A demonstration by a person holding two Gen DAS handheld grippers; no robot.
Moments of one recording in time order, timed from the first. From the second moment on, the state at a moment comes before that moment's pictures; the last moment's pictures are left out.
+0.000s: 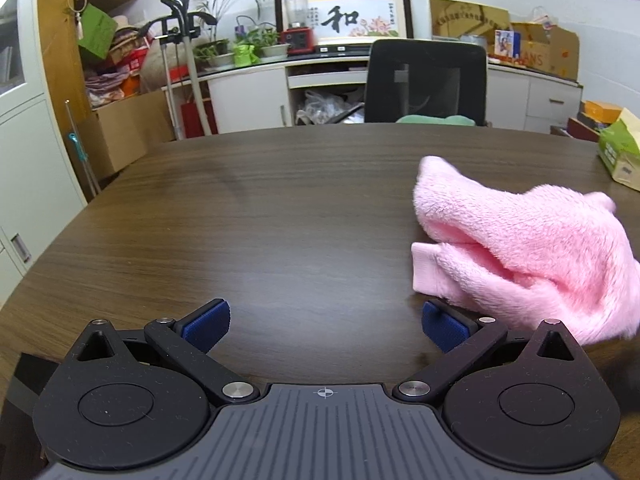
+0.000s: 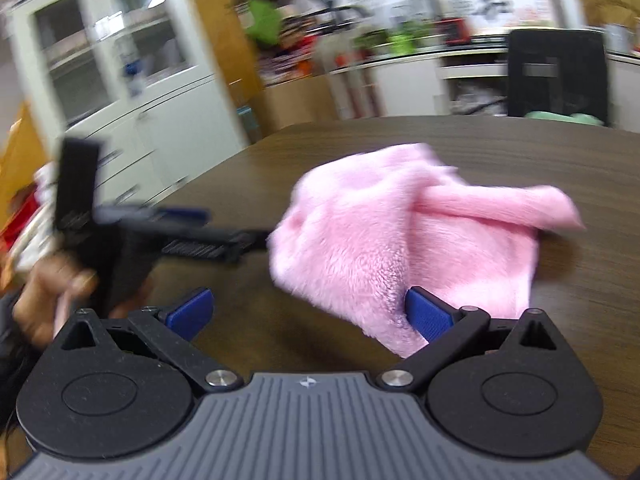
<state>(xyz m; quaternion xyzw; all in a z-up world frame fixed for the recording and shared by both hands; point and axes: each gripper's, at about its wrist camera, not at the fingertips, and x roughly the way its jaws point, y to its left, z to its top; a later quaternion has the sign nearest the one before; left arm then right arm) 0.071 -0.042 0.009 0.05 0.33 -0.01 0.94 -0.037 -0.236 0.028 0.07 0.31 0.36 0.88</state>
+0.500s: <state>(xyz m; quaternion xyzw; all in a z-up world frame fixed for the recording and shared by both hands) 0.058 -0.021 0.028 0.01 0.29 -0.05 0.95 -0.052 -0.299 0.058 0.09 0.30 0.27 0.91</state>
